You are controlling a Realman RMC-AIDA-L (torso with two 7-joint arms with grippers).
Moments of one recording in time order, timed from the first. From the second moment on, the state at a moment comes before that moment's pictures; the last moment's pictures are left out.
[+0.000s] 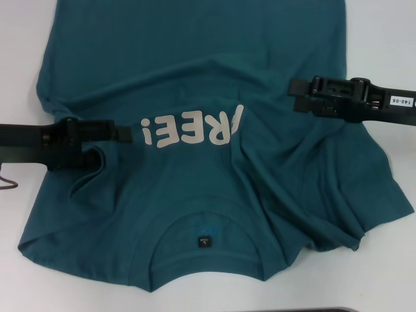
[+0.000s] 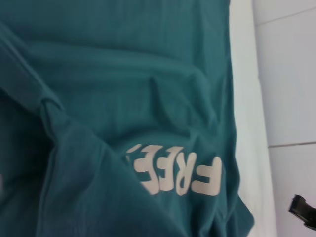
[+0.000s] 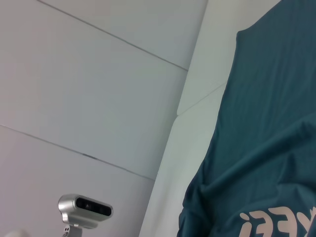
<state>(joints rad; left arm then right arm) -0.51 -2.06 -2.53 -0.79 -0.87 1.71 -2.57 0.49 2.02 -0.62 -0.53 -1.94 -1.65 2.17</state>
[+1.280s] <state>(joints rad) -0.52 -2.02 -2.53 -0.89 -0.80 1.70 -2.65 0.50 2.02 -0.62 -0.53 -1.94 -1.63 2.18</state>
